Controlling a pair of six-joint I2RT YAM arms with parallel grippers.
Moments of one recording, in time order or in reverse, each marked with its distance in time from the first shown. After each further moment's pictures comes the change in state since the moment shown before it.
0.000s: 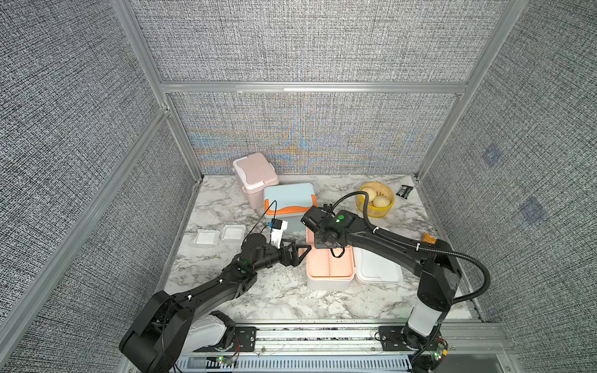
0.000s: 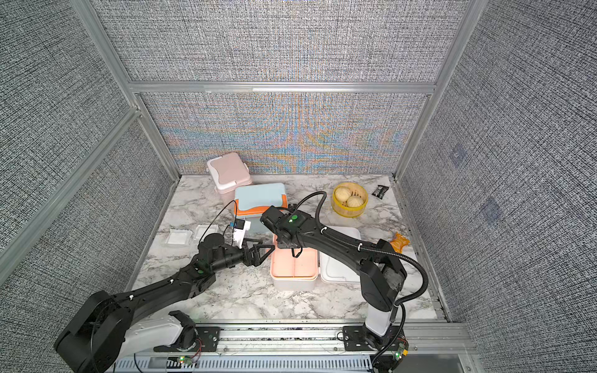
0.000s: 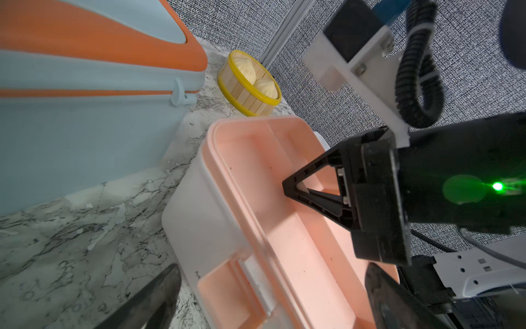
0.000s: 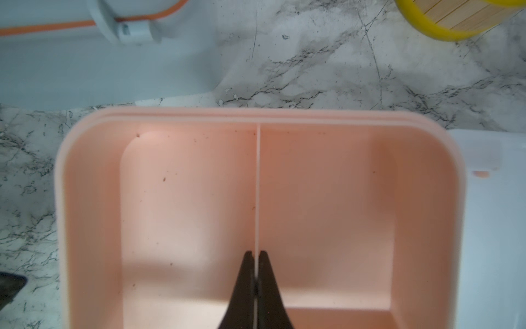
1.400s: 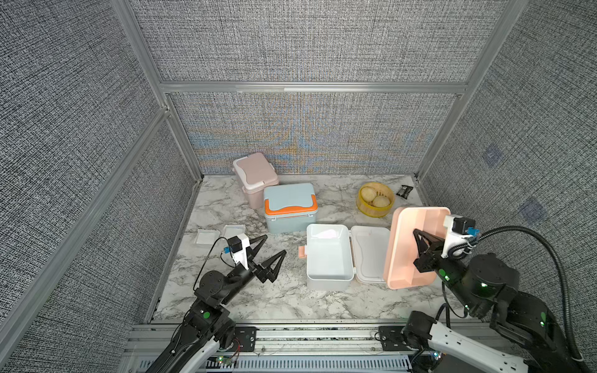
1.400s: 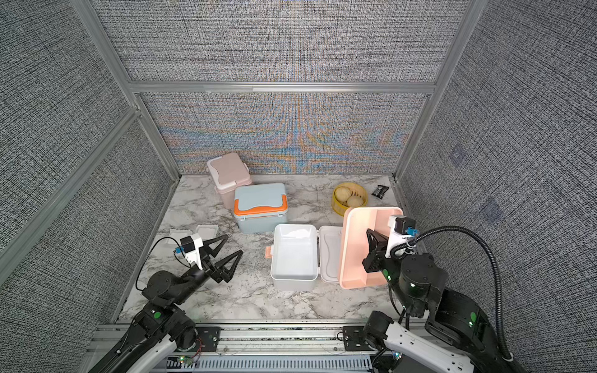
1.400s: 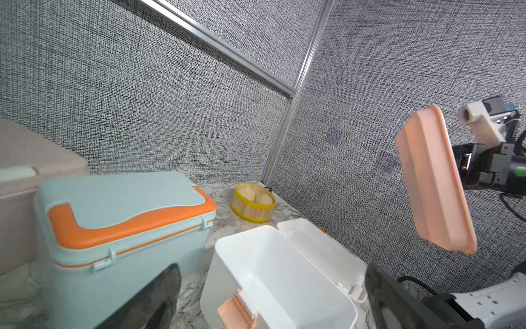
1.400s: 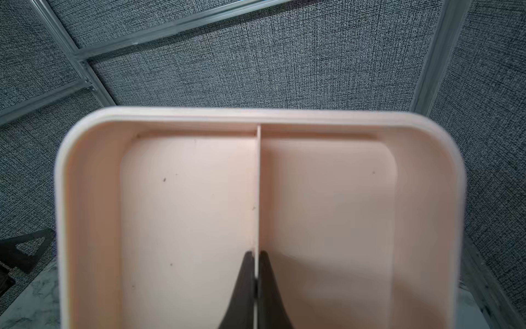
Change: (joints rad) left arm -0.001 -0.848 -0.161 -0.240 -0.251 0.167; right arm 0.024 -1.265 -0.431 0.208 0.251 -0.462
